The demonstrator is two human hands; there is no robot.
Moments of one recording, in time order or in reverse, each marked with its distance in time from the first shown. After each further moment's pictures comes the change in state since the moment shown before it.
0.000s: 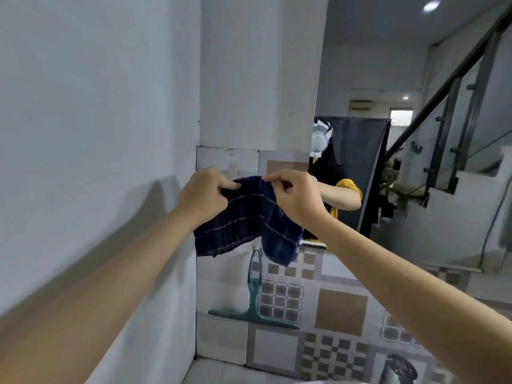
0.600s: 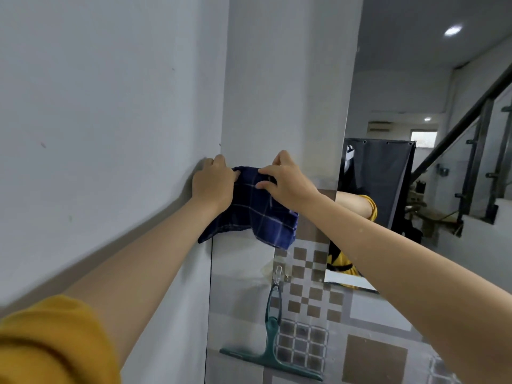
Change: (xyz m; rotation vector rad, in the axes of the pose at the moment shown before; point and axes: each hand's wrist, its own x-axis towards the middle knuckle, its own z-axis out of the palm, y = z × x) left_hand 0.074 -0.028 -0.011 0.648 0.031 -0.063; right_hand 0.100 -0.009 0.039 -0.378 -0.236 -0.240
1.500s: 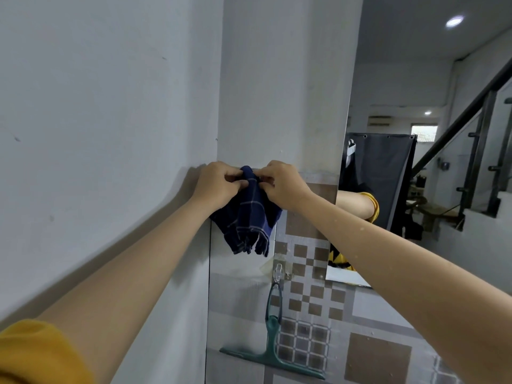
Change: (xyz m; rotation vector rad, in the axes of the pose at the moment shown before) left_hand 0.003 -0.001 0.018 -0.843 0.047 -0.050; right_hand 0.005 0.011 0.022 0.112 -0.033 0.008
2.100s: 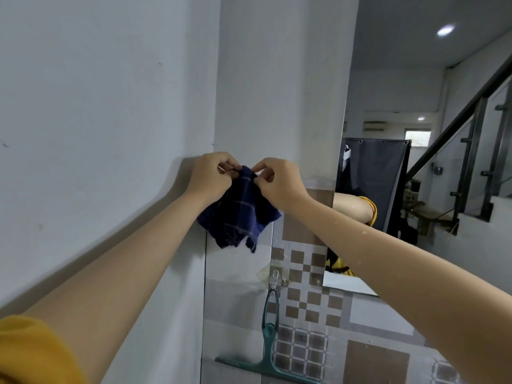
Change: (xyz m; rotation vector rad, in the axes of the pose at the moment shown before) left_hand 0.017 0.005 -0.010 -0.049 0.101 0.018; right_hand -0.001 -0.015 -0.008 0.238 0.218 0.142
